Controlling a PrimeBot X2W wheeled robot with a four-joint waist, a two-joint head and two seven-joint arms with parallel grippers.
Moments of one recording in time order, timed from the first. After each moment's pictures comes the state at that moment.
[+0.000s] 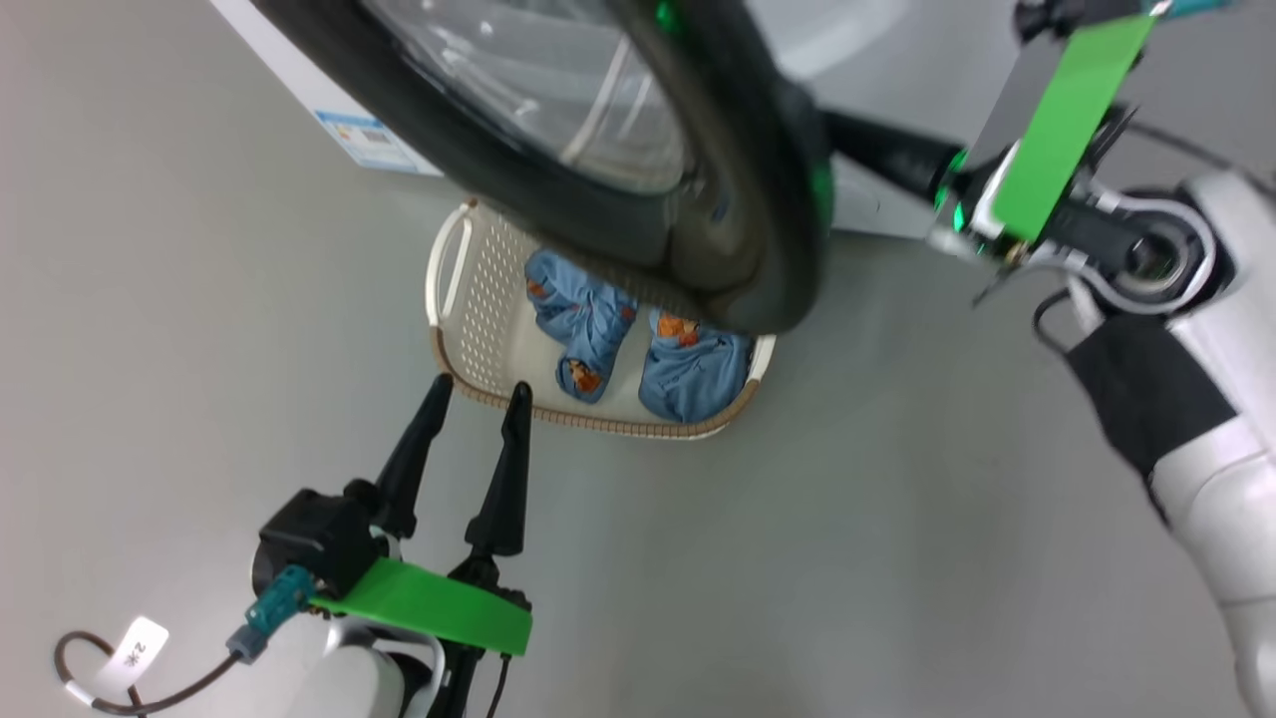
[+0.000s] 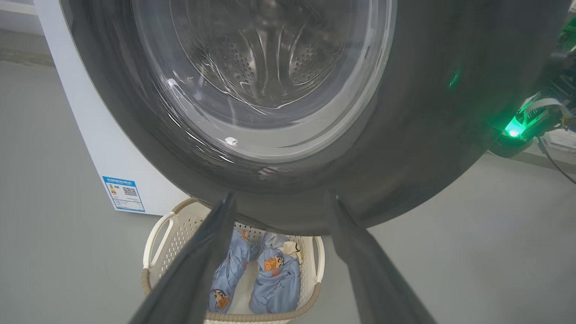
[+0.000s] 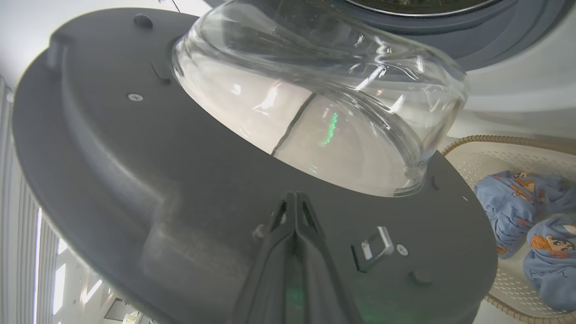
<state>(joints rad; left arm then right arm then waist) -0.25 0.03 -0.32 0.11 -0.41 -0.10 -0.26 -0.97 -0.33 0.44 0.42 1.60 0.13 0.66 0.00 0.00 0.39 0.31</state>
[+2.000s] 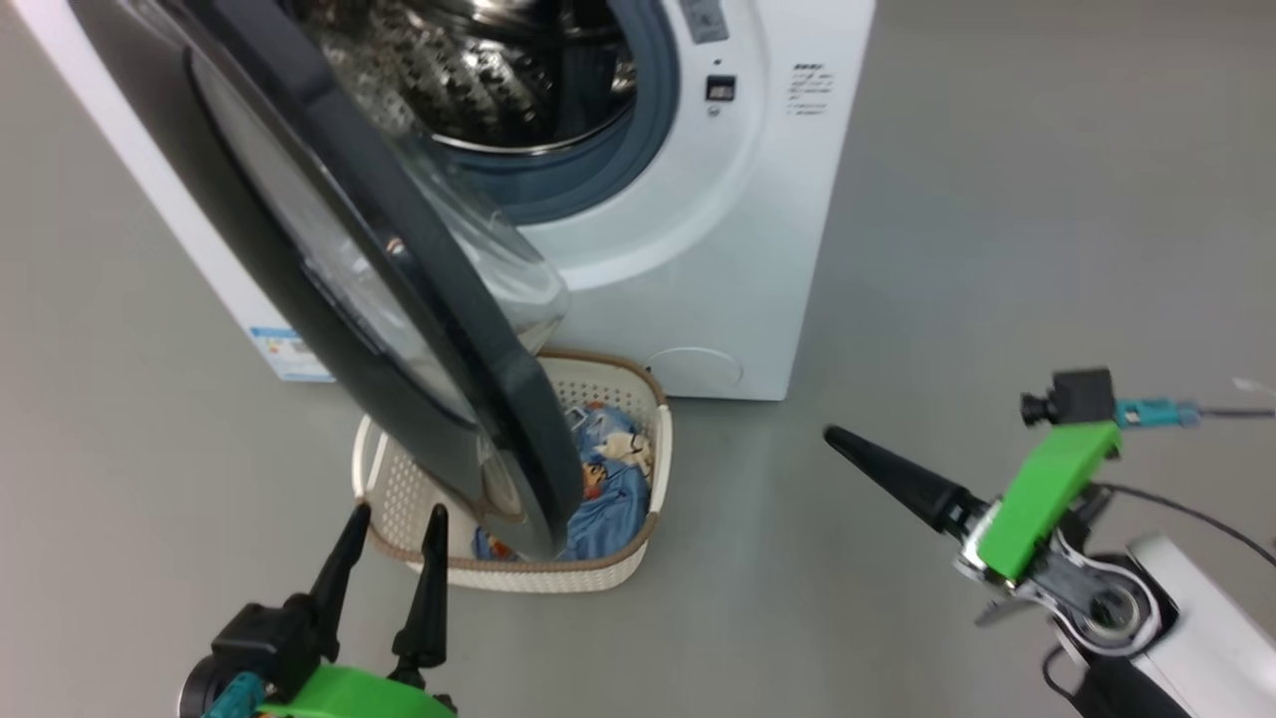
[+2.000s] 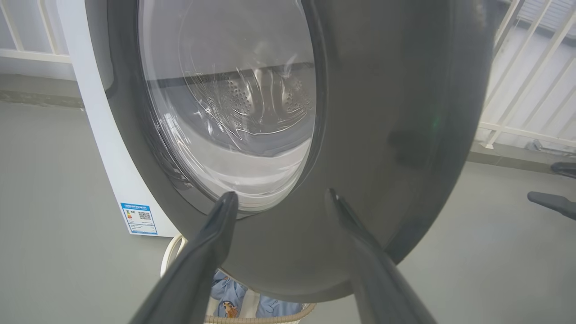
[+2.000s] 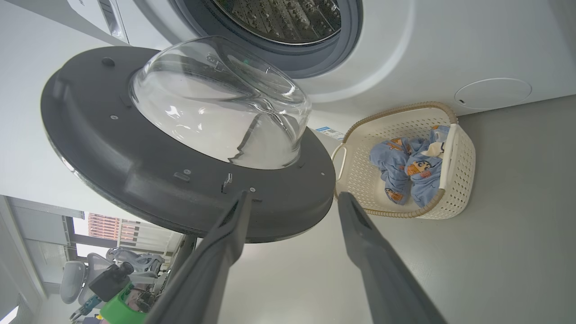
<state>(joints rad) -0.07 0.04 -0.17 0.17 -0.31 -0.13 -0.26 -0.44 -0.40 0.48 0.31 1.53 0.13 0.36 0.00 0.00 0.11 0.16</state>
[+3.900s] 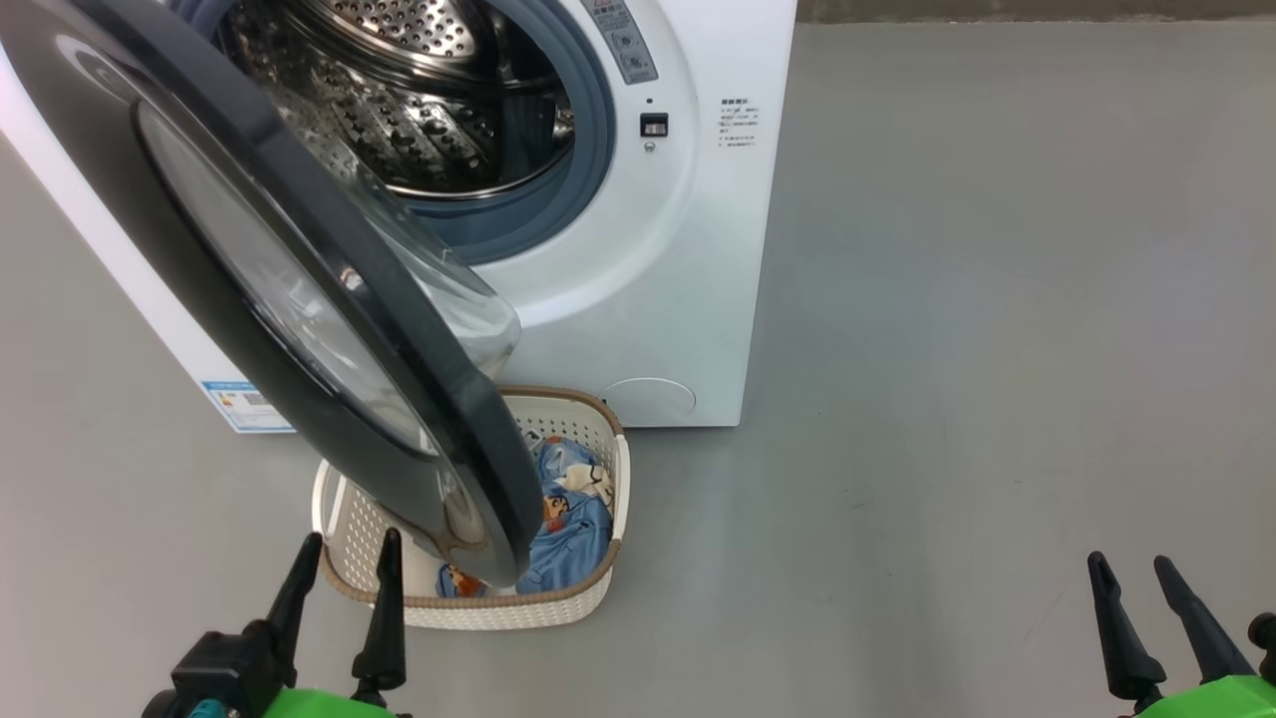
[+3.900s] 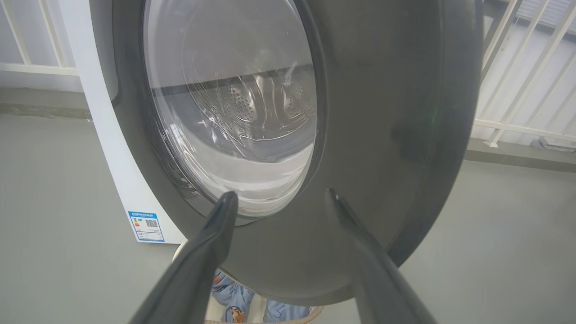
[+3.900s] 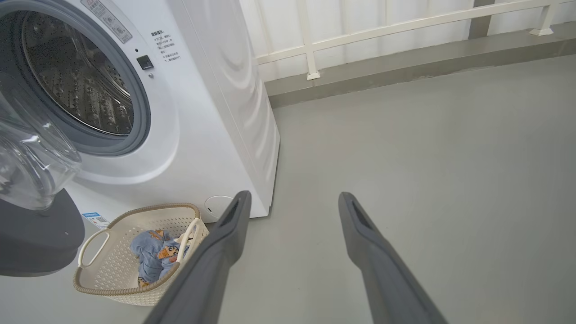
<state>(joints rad) -0.02 0.04 -0.09 0.16 -0.27 -0.13 -0.26 0.02 -0.28 -0.05 0.31 0.51 0.13 -0.25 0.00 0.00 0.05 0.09</state>
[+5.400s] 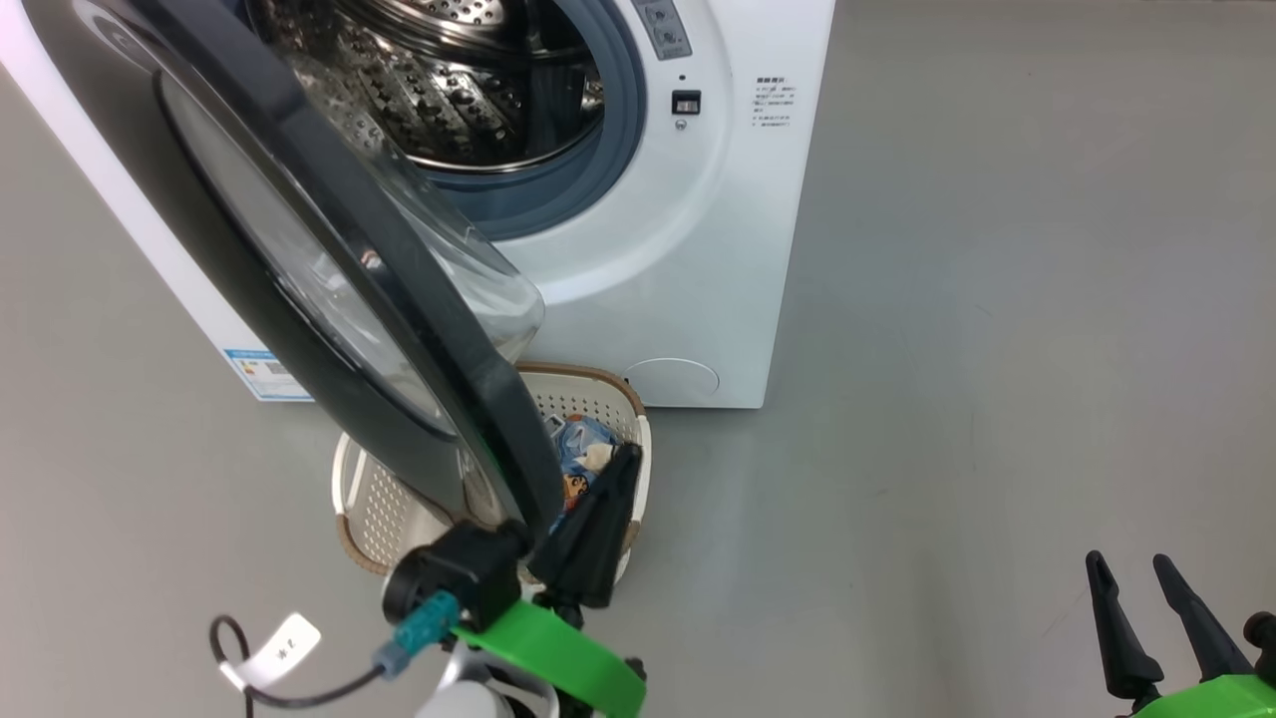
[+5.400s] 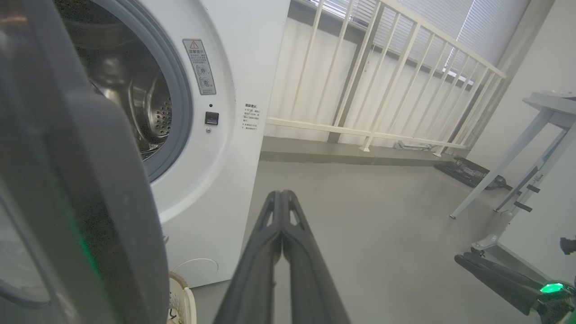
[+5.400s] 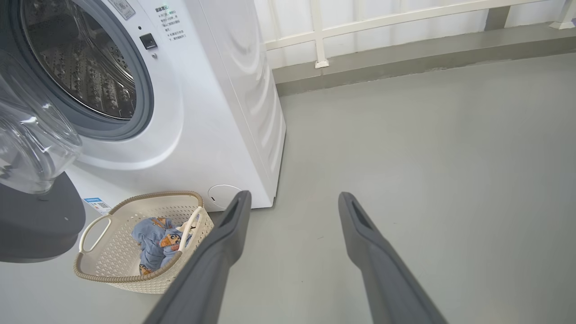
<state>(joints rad) -0.27 0.05 -0.60 0.12 -0.48 -0.04 -0.25 0.02 -0.26 -0.06 0.31 0.47 0.13 -0.25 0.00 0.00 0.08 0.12</state>
